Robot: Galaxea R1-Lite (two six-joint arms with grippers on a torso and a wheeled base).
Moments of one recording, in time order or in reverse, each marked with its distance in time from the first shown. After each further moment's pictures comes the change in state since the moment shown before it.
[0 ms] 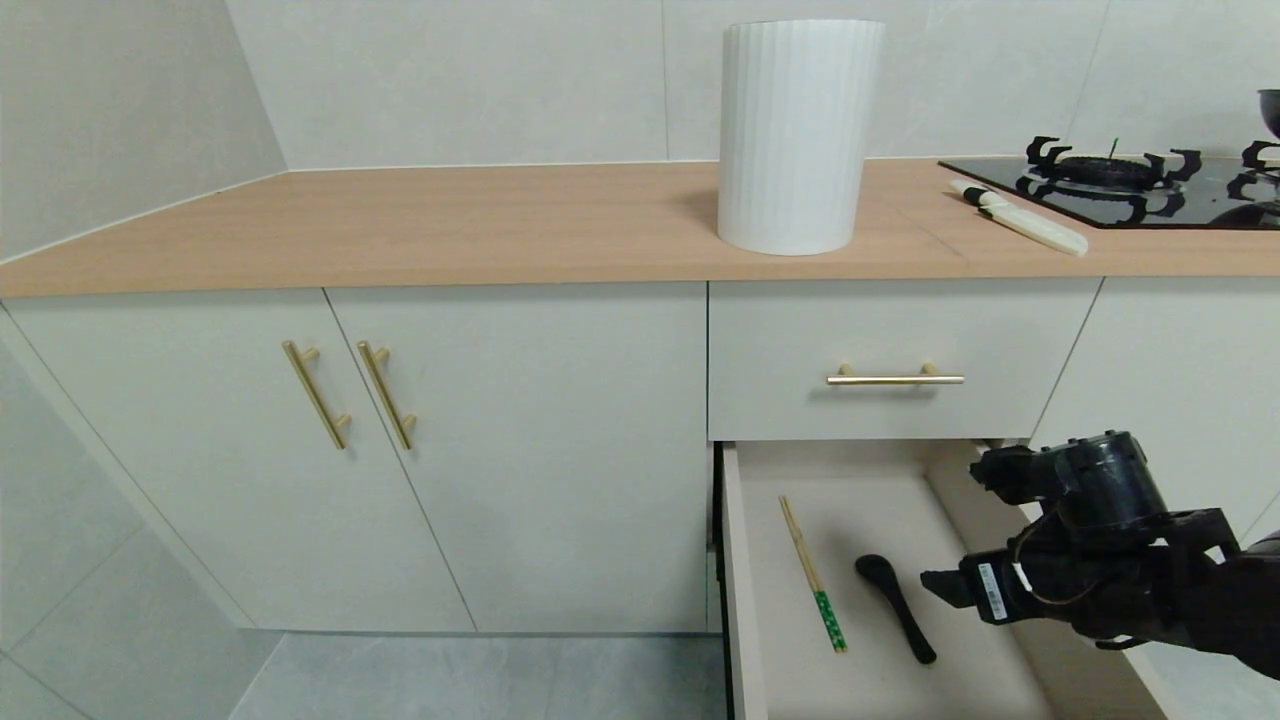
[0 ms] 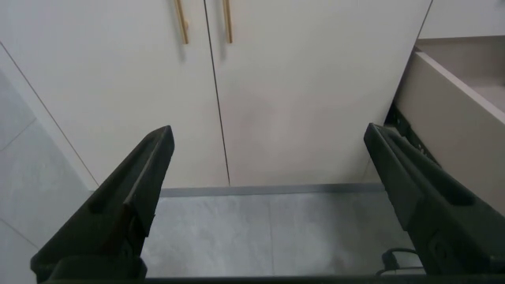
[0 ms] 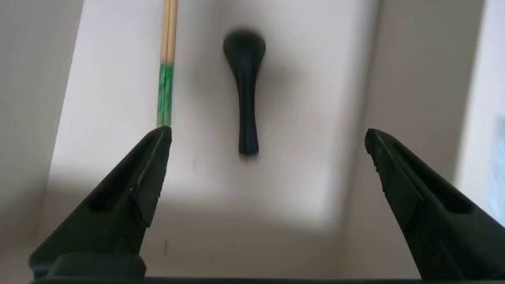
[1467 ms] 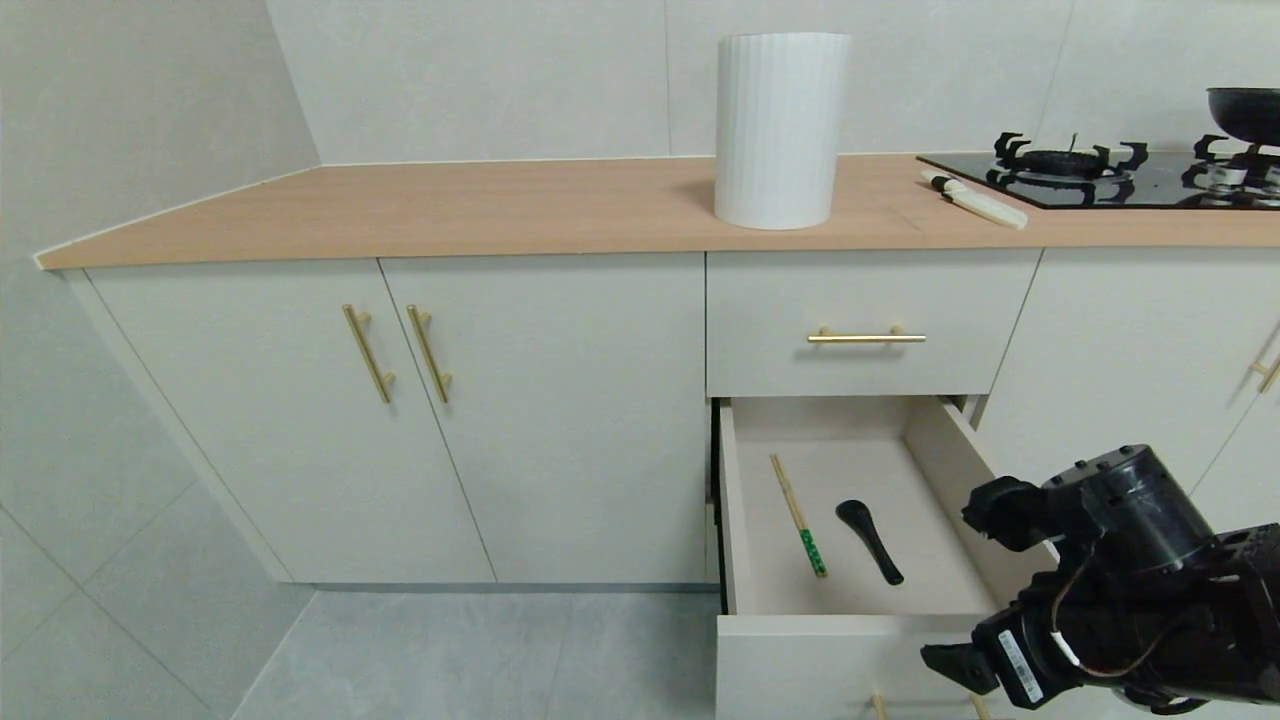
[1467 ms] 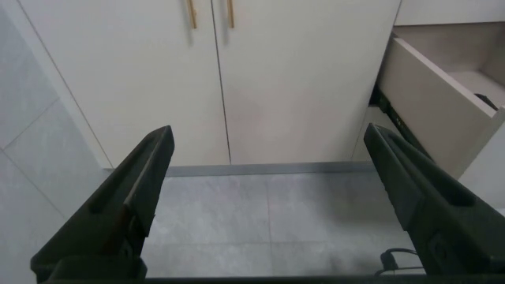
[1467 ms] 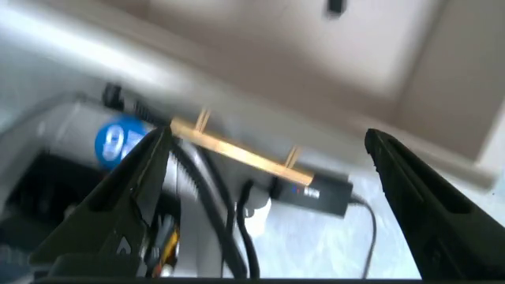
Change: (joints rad) left arm 0.000 0.000 0.000 0.000 0.000 -0.003; right arm 0.181 -0.181 -0.021 0.323 0.044 -0.010
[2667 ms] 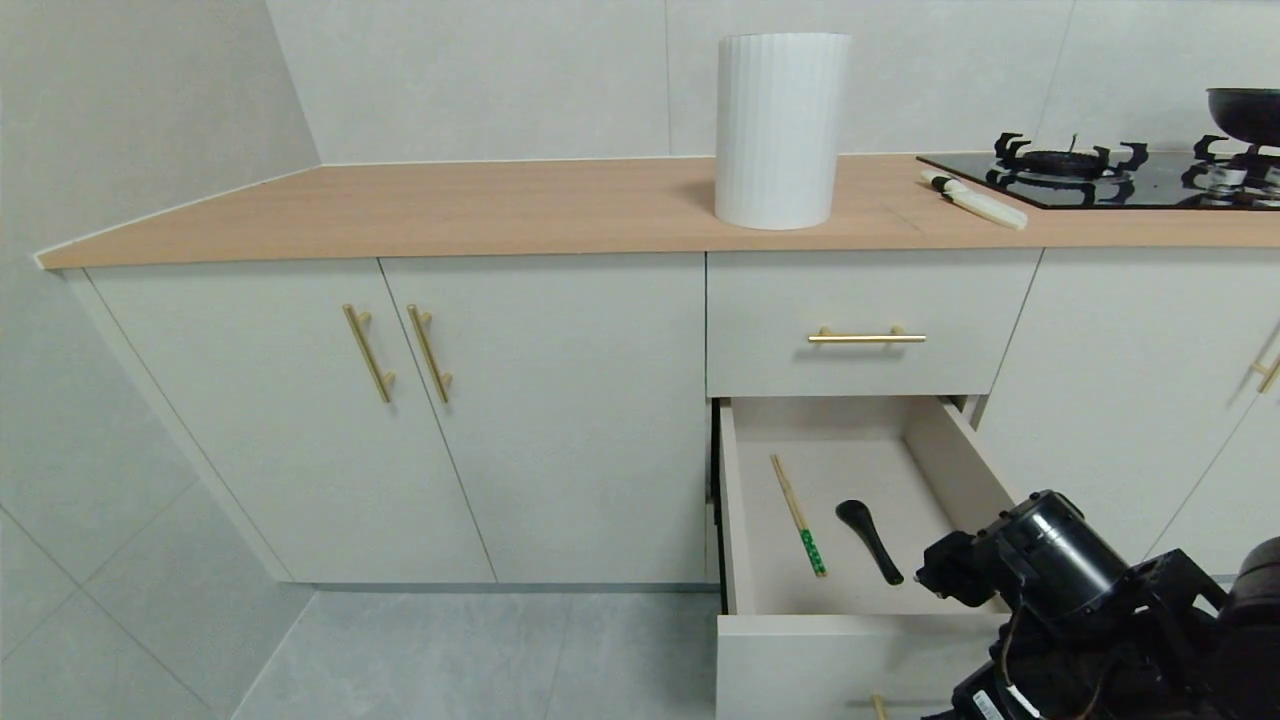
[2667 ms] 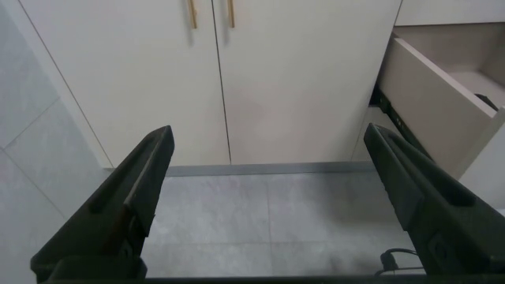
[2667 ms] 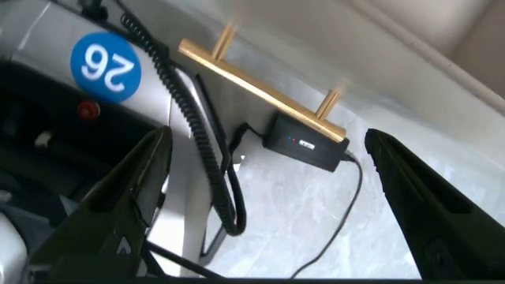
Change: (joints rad) left arm 0.000 0.000 0.000 0.000 0.000 0.000; right arm 0.081 0.118 -0.030 0.111 -0.033 0.005
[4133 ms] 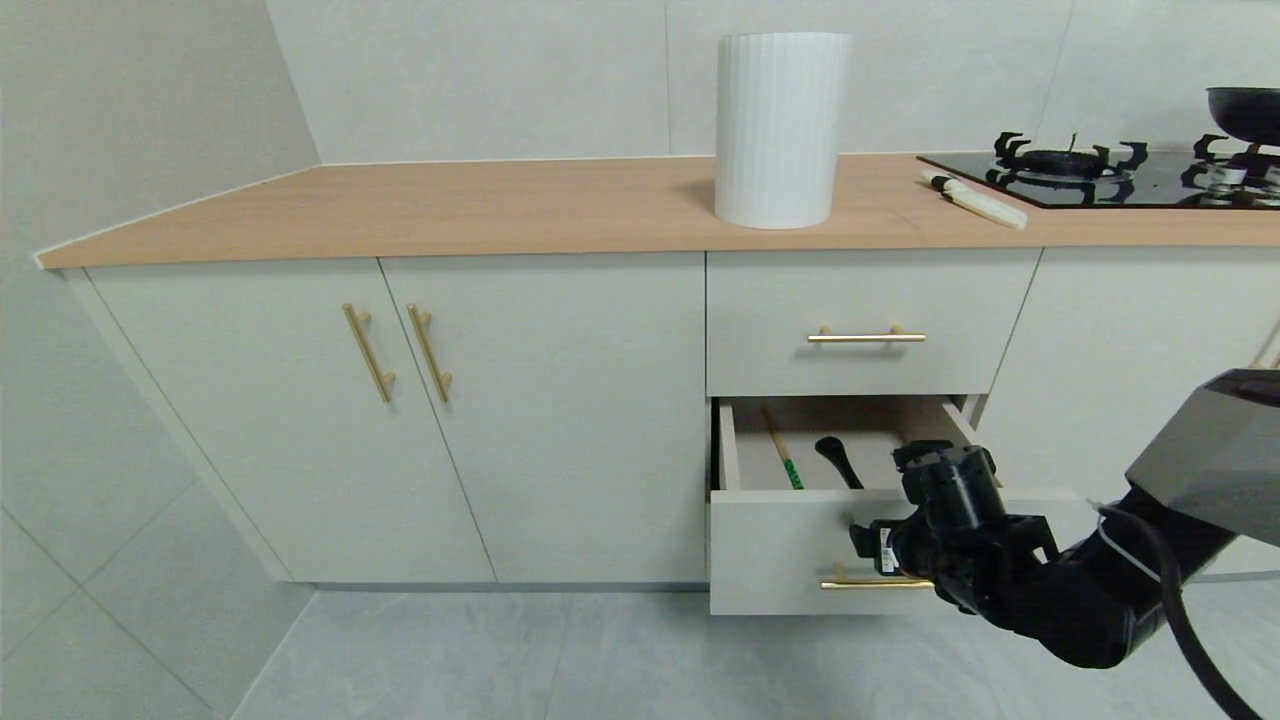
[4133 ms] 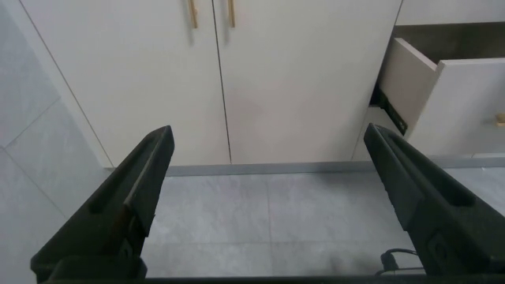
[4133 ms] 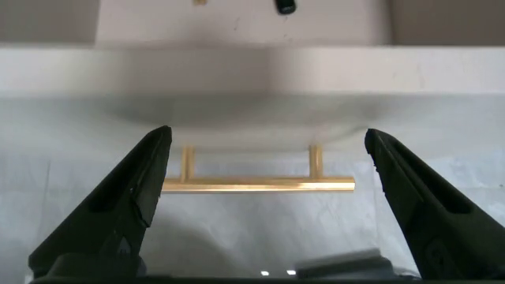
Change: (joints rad) left arm 0.000 0.000 0.000 0.000 0.000 0.000; right arm -0.164 0.426 -0.089 -0.798 -0.249 0.209
